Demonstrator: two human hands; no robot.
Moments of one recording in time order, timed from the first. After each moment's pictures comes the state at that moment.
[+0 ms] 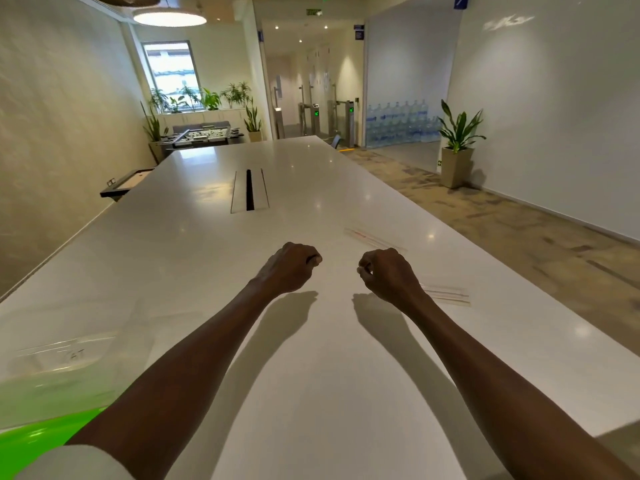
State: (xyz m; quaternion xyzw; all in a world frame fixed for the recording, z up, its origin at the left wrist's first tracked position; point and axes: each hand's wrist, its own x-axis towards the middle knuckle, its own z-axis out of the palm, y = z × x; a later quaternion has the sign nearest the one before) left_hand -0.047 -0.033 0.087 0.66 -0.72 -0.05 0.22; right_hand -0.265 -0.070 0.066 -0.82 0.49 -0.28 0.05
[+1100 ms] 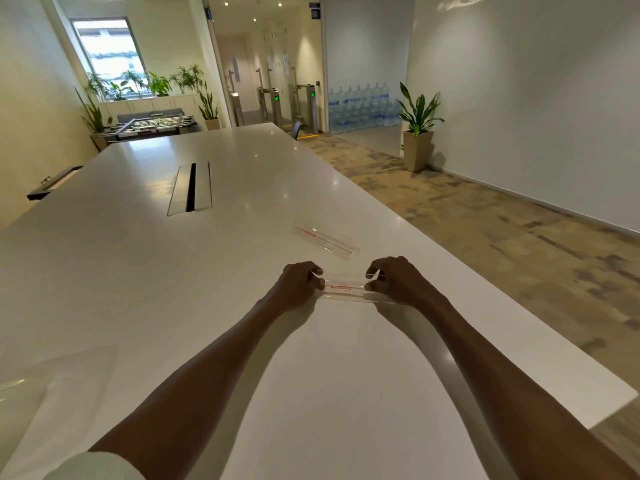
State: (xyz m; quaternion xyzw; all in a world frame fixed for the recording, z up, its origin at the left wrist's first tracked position) left_hand -0.149 -0.127 0.019 0.65 -0.68 -0.22 0.27; right_hand -0.387 -0.152 0.030 -0.79 0.56 -0.19 0.19
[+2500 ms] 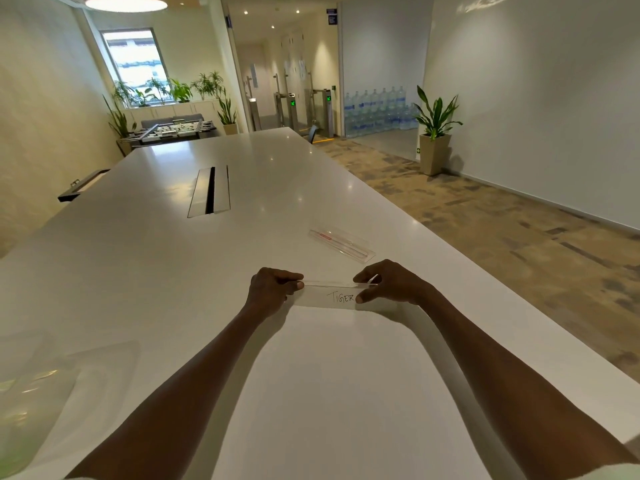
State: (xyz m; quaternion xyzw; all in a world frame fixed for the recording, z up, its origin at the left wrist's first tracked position) left_hand -0.087 -0.102 0.017 0.68 -0.54 -0.27 0.42; right_hand -0.358 -0.179 0.019 -0.78 0.47 -0.17 0.37
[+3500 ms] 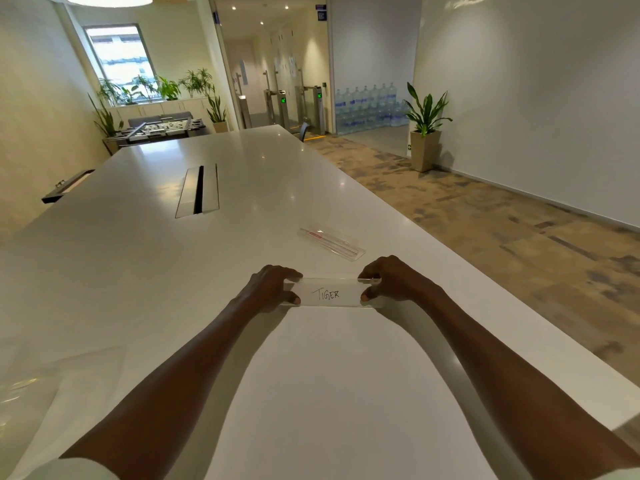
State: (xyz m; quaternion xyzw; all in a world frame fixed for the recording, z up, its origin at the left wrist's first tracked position) left_hand -0.092 -0.116 0.029 0.68 -0.71 -0.13 0.14; right_hand -0.373 -0.170 0.035 -0.84 0.49 -0.12 0.22
